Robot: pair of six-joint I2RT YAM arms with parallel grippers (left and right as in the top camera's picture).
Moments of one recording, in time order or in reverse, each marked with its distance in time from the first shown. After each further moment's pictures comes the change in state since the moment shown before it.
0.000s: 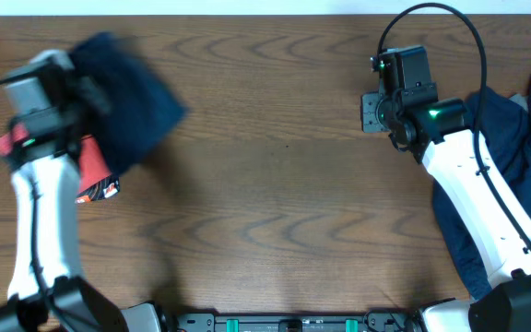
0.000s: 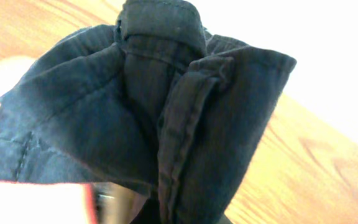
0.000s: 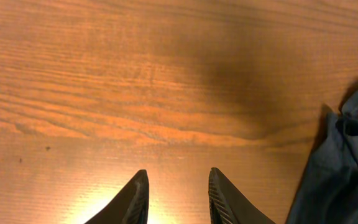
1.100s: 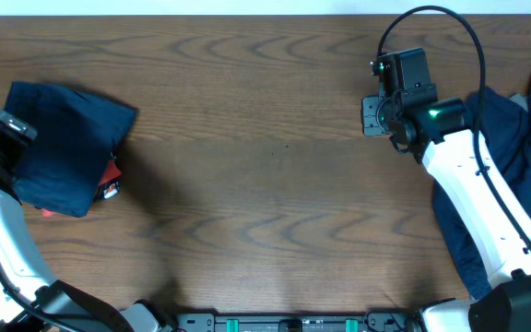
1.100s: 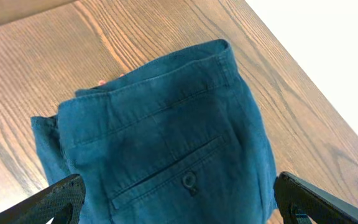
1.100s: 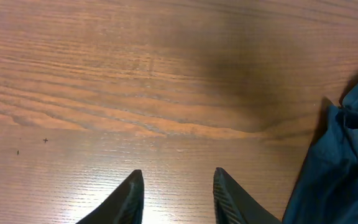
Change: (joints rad) left arm 0.344 -0.015 0.000 -0.104 -0.007 0.016; right arm 0.000 0.000 0.000 -0.022 -0.001 0.005
